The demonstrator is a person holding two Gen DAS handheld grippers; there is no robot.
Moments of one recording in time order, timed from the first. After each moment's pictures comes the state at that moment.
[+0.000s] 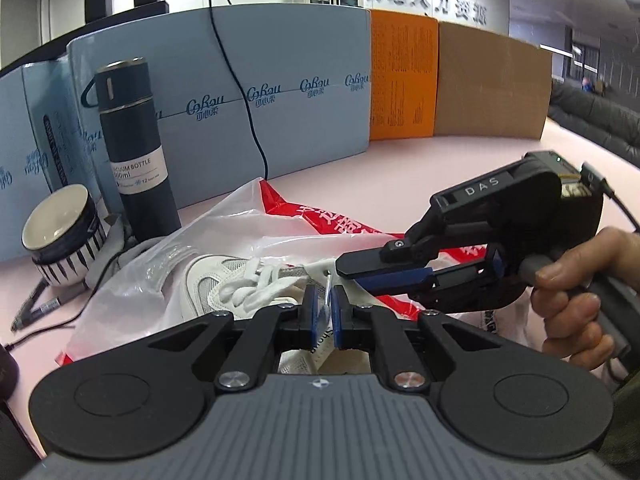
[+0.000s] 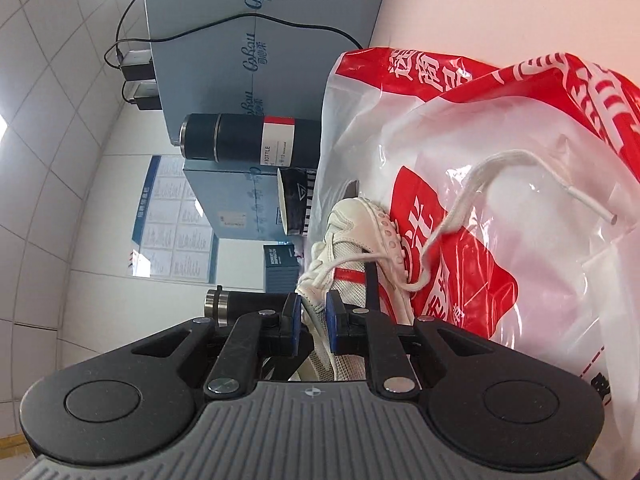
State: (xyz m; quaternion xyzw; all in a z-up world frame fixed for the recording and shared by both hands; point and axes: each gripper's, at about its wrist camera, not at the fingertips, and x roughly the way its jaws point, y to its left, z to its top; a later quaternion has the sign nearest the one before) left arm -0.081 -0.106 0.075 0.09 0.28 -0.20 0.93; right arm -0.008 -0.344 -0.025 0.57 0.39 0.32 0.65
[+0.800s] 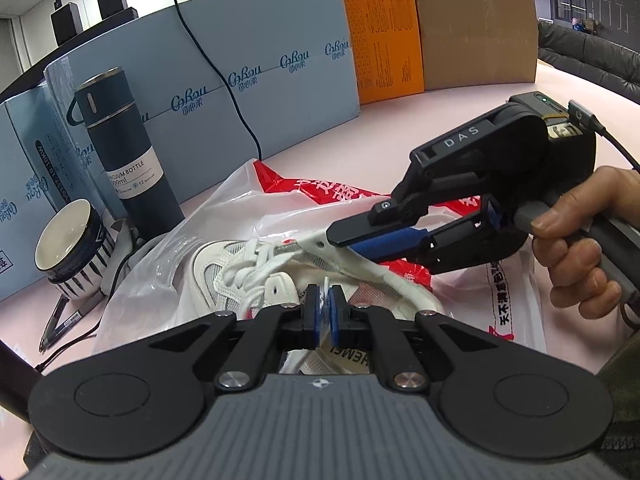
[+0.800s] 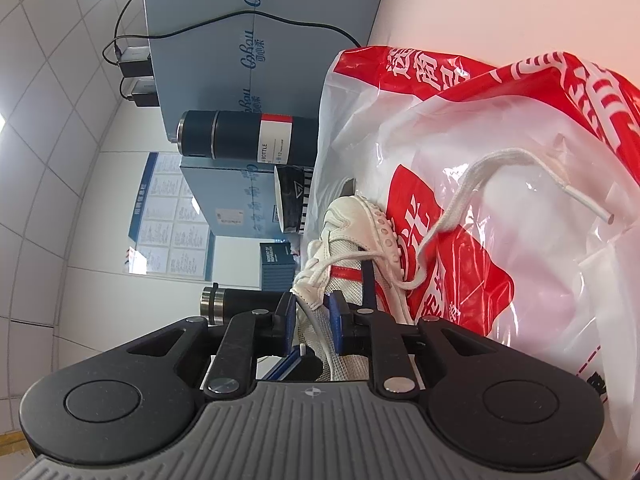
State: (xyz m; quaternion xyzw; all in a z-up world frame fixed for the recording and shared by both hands) left arm -0.094 -0.117 0.076 0.16 0.31 -0.20 0.91; right arm -0.008 -0.348 -0.026 0.57 0.39 0.32 0.65
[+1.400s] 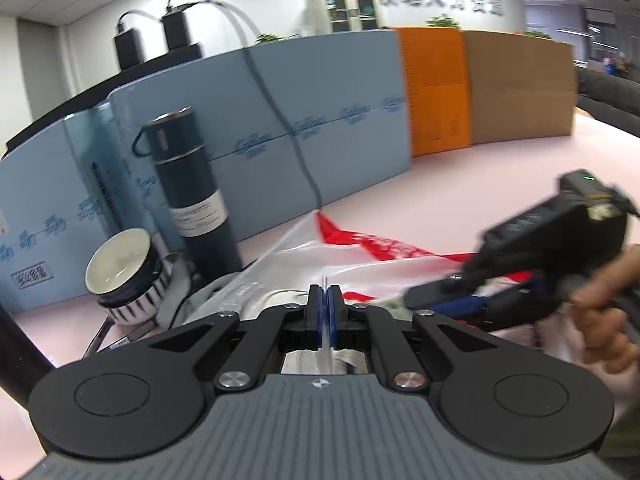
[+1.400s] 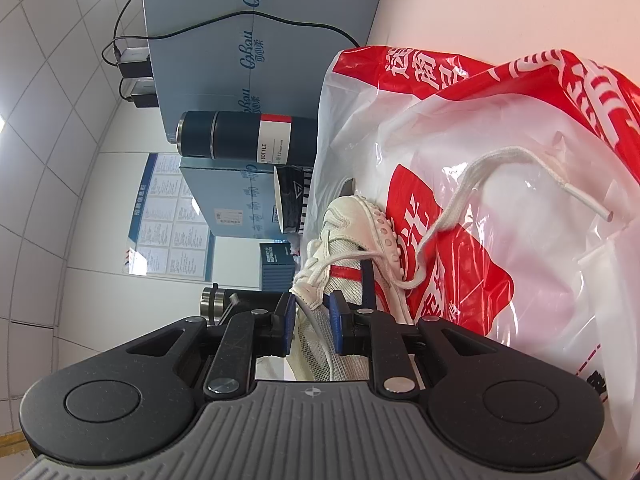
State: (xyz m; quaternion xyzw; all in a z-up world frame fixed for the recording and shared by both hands) left arm -0.073 -0.087 0.102 0.12 0.26 -0.15 0.95; right arm -0.009 -0.348 -0.027 0.57 0.39 0.32 0.65
